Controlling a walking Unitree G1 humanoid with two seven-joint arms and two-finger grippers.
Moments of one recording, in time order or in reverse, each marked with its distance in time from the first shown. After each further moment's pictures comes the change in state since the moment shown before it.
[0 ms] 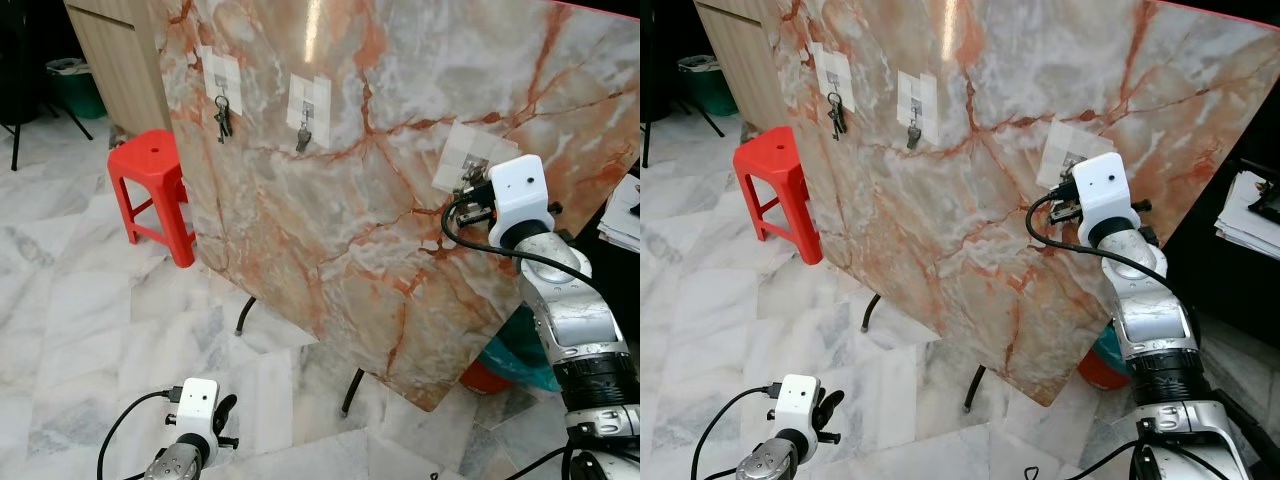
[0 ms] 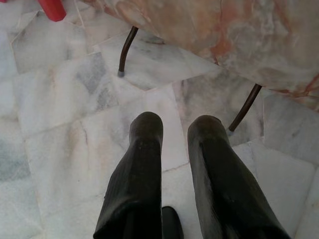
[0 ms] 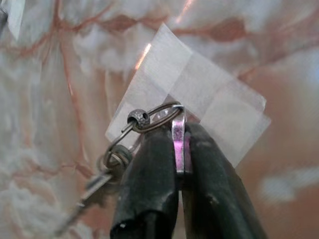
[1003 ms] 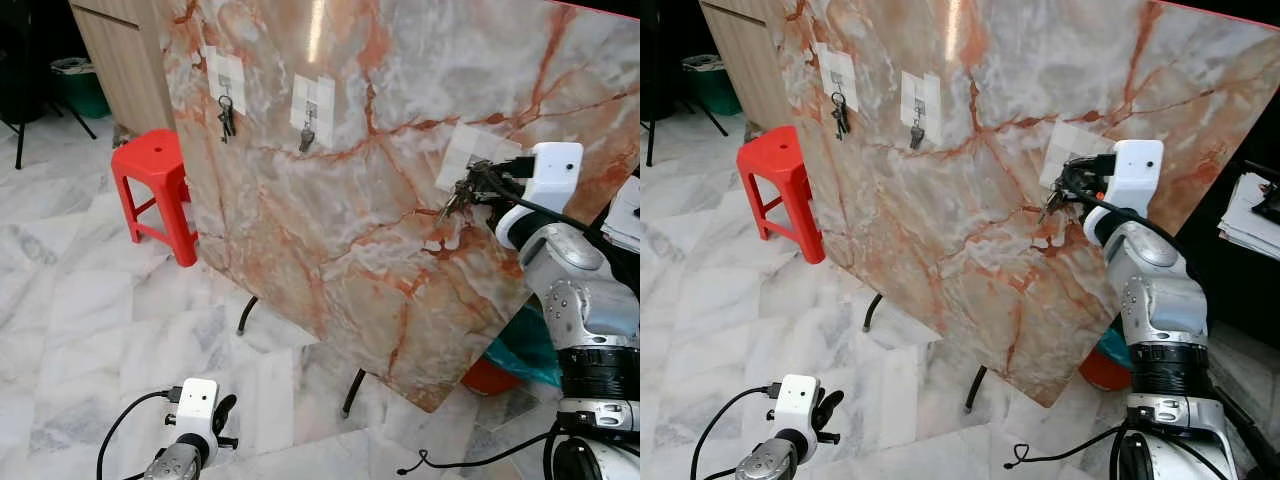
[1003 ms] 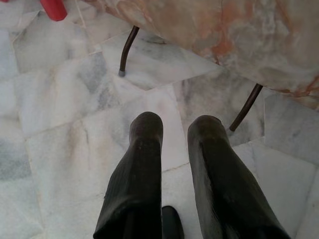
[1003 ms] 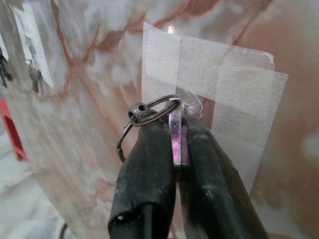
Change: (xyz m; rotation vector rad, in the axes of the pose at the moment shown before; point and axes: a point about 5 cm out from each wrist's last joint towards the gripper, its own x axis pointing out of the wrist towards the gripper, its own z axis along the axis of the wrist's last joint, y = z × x) left arm 0.000 0.000 0.000 0.001 0.000 0.000; right arm 0.000 -0.001 0.005 0.537 0.071 0.069
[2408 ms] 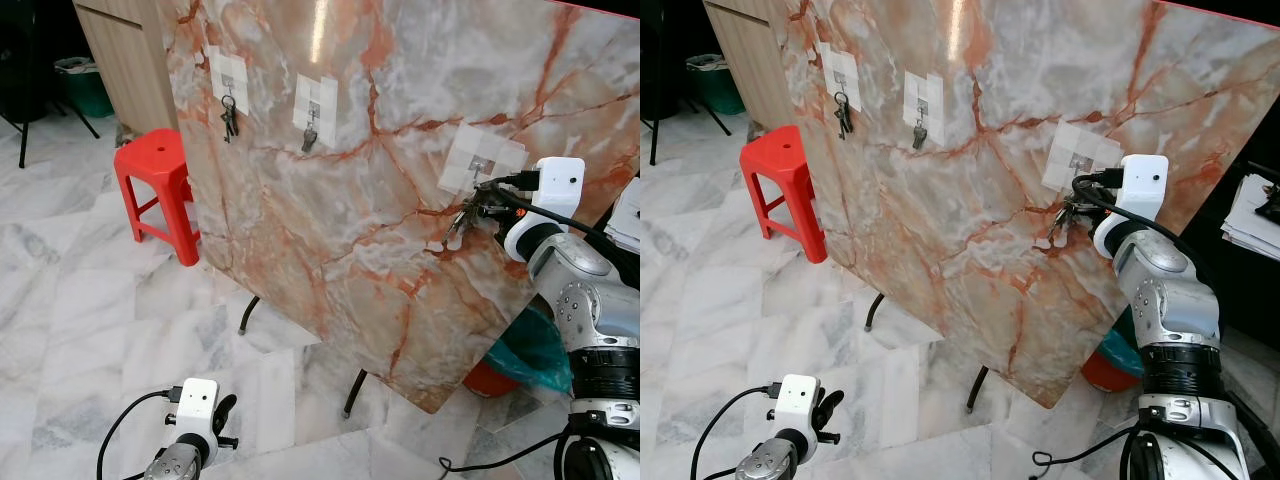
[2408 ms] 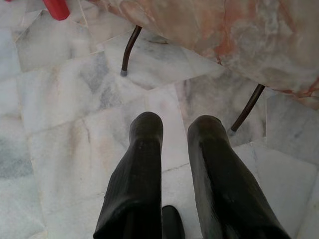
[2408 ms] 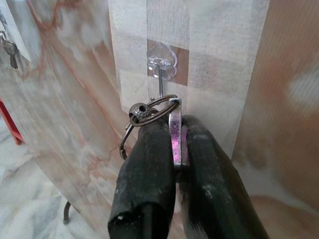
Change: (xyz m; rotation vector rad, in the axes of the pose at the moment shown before) left arm 0.000 0.000 0.000 0.002 -0.001 -0.001; right arm -0.004 -0.020 -0.012 0.061 0.097 -0.034
